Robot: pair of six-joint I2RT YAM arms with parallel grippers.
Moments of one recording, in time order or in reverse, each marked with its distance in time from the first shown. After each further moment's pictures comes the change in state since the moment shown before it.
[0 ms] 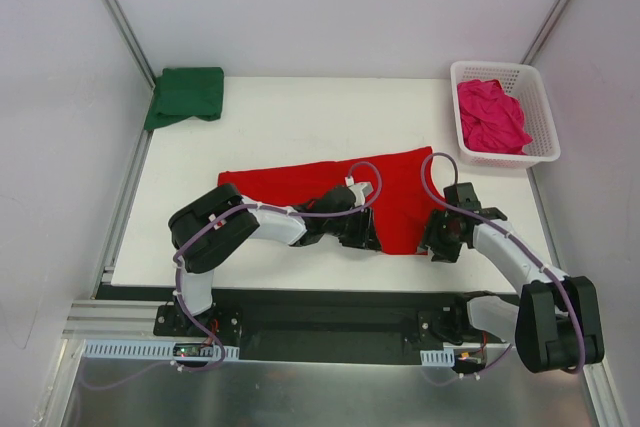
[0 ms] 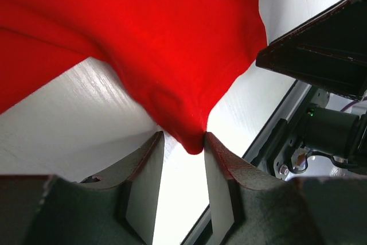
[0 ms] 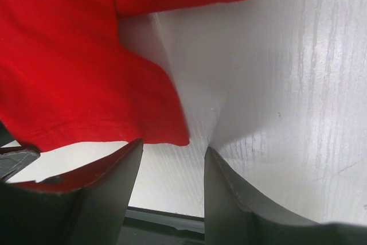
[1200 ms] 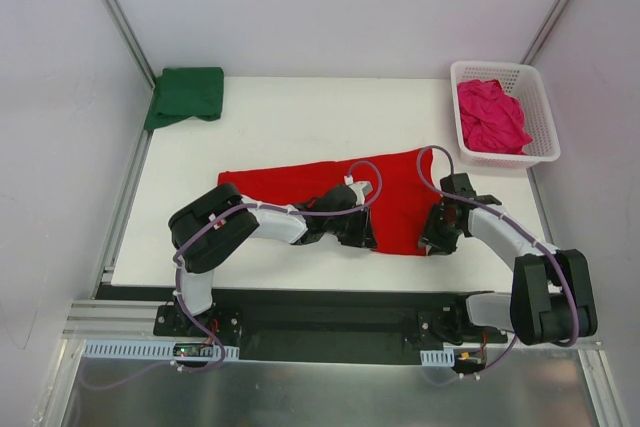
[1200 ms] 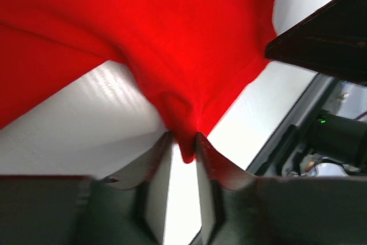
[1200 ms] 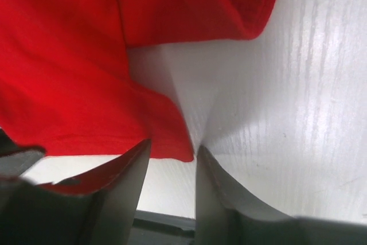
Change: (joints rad) left arm 0.000 0.000 0.020 -0.045 -0.032 0.018; right arm -0.002 0.135 0.078 0.003 -0.006 -0.007
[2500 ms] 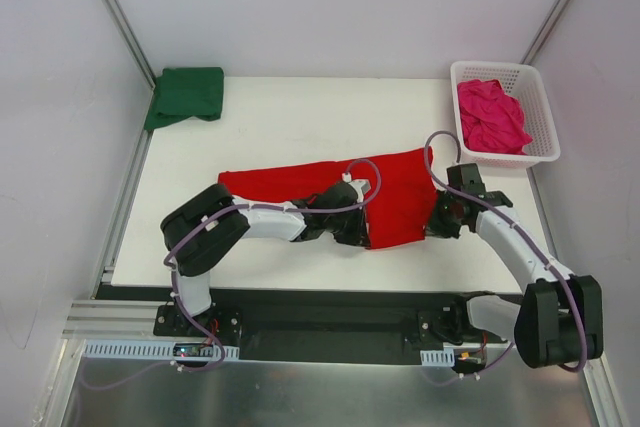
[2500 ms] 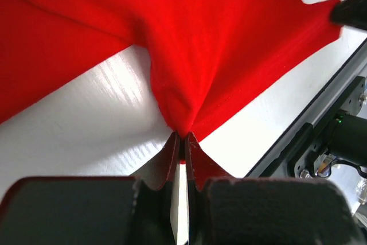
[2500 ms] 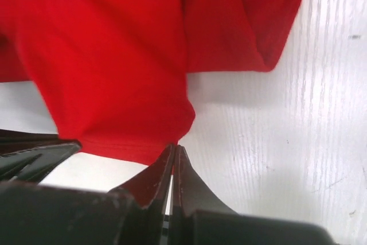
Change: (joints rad) left arm 0.000 -0.037 0.027 -0.139 -0.045 0.041; right arm -0.002 -0.103 0.063 -0.022 0.016 -0.019
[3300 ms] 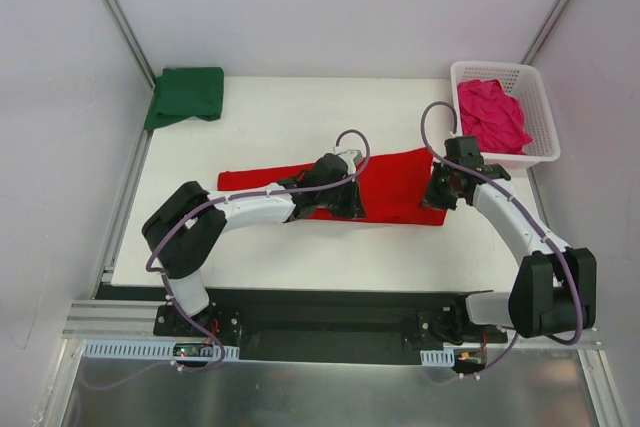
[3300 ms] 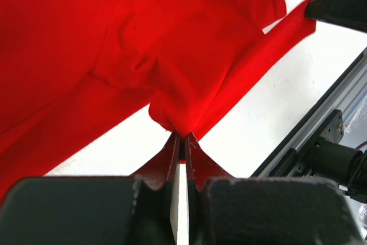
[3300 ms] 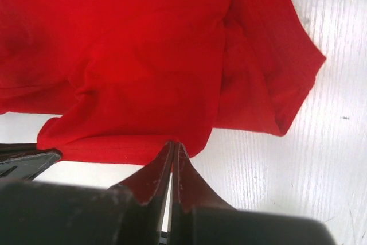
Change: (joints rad) left arm 0.108 -0.100 0.098 -0.129 -0.031 0.101; right arm 0.003 0.130 0.226 0.005 -0.004 -0.042
